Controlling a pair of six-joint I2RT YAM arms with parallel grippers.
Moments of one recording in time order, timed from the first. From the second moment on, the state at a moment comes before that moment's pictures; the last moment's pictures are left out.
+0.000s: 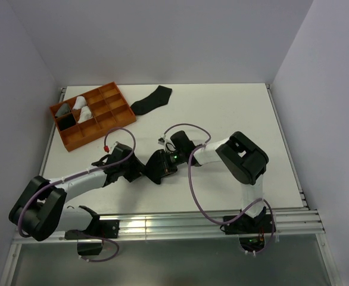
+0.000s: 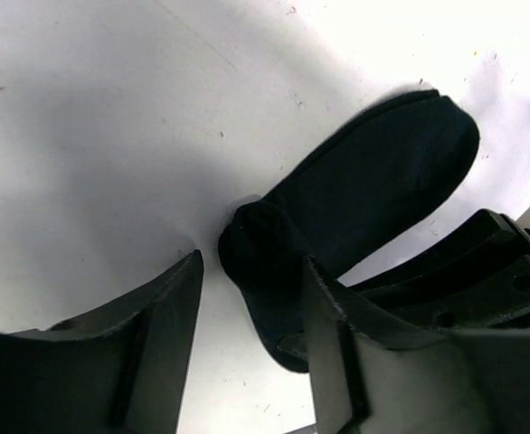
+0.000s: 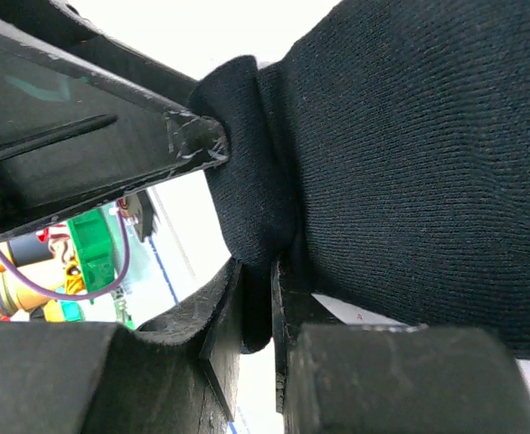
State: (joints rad) left arm -0.55 1.28 0.49 -0.12 -0.02 -1.23; right arm 0.73 1.95 0.93 0.22 -0.76 0.66
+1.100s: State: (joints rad) left arm -0.55 1.50 0.73 -0.28 0.01 -1.09; right arm 1.17 1.61 0.82 0.15 0.26 0.22
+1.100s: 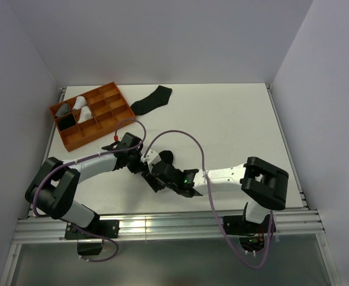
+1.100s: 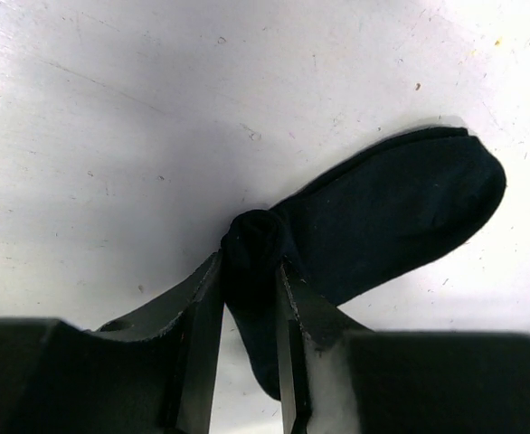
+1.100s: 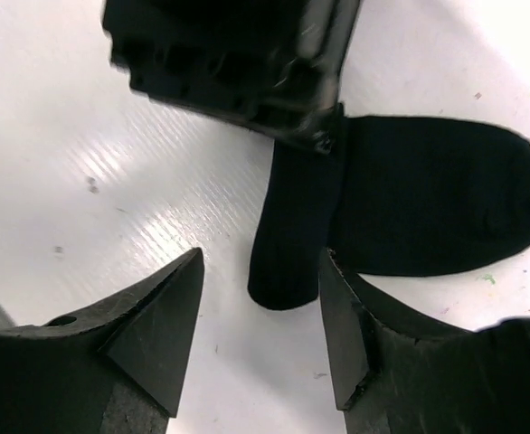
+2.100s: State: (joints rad) left arm -0.55 1.47 0.73 -0.31 0.00 -1.05; right arm 1.16 1.81 0.91 0.15 0.35 0.20
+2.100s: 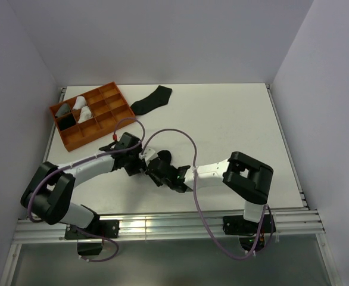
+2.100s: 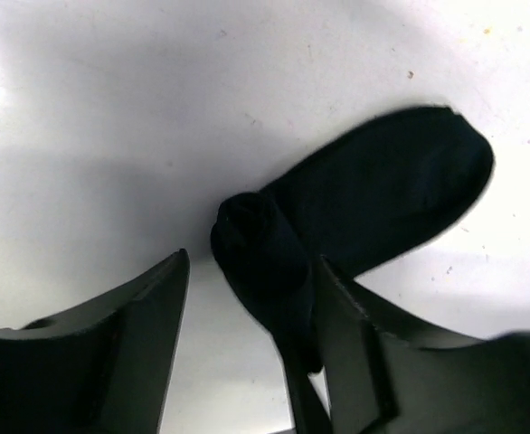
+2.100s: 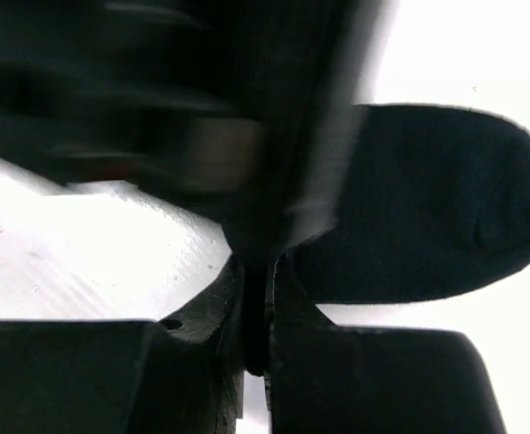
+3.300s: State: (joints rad) left arm -0.59 1.16 0.36 -0.02 -0.08 -1.34; right arm 0.73 2.00 0.88 0.42 -0.81 0.72
